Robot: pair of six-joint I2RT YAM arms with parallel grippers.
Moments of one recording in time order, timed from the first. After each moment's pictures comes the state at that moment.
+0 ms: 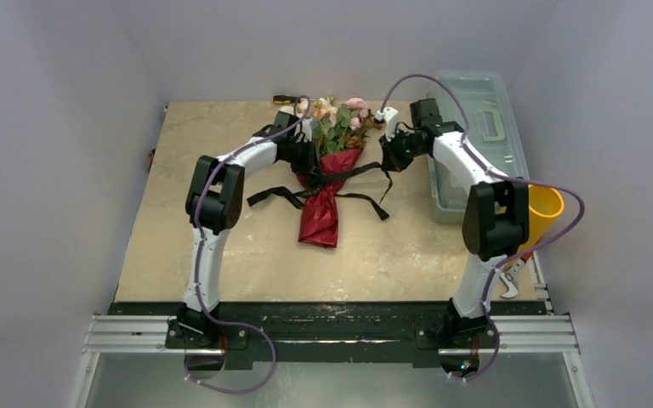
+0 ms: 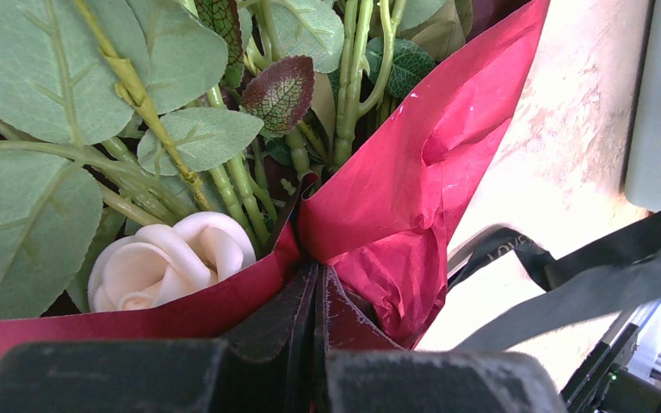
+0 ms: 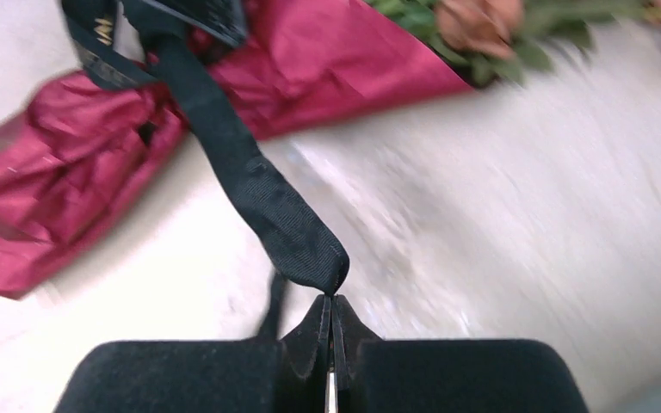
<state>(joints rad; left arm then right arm) -0.34 2.32 1.77 -0.42 0.49 -0.32 0.24 1.93 1.58 -0.65 -0.54 -0.48</state>
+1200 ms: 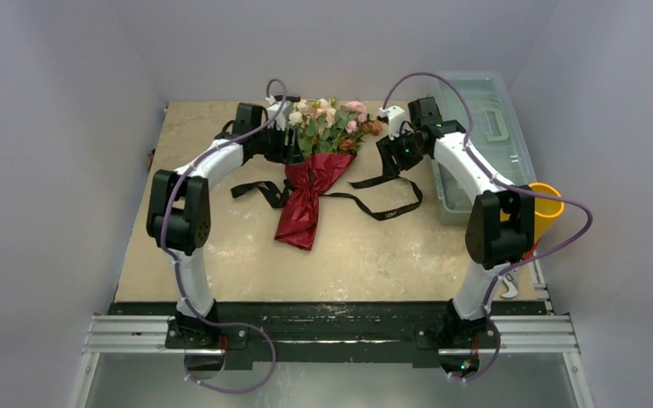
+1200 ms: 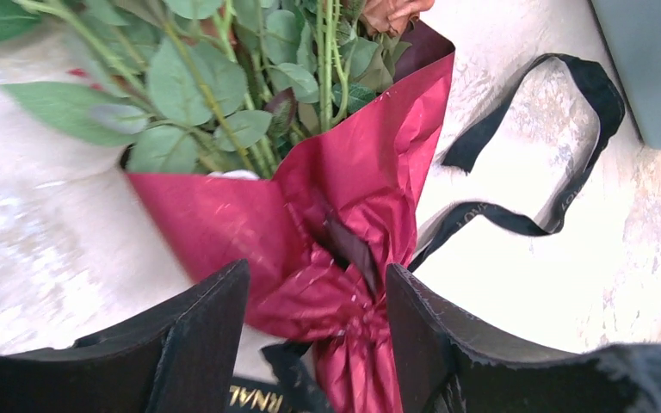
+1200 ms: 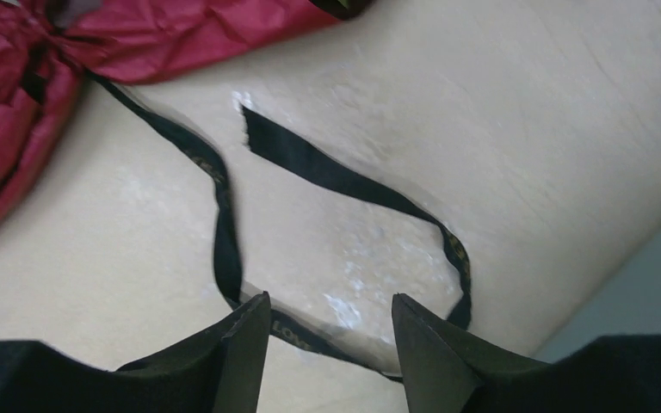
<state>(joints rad) -0.24 2.01 1.50 -0.25 0.53 -0.09 0.20 1.82 1.54 -0.75 -0.27 -0.33</state>
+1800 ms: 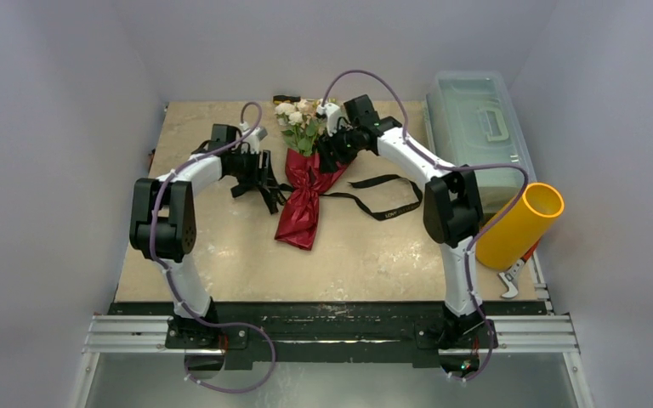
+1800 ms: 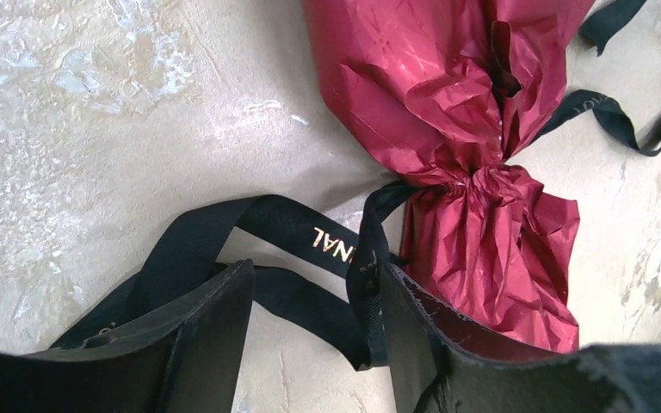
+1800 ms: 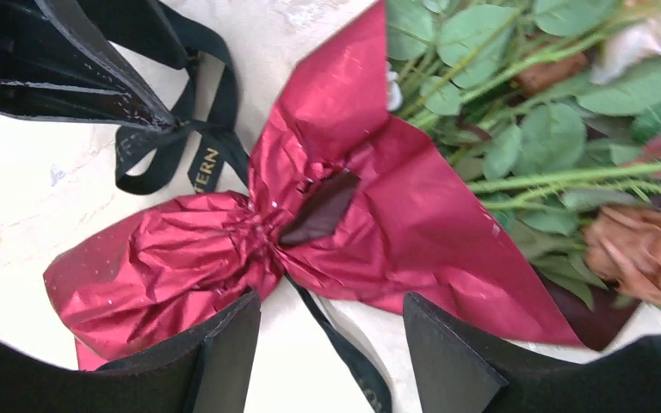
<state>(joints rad) -0.10 1.88 1.25 -0.36 0.51 0.00 0.47 2.14 1.88 -0.60 -0.46 -0.19</state>
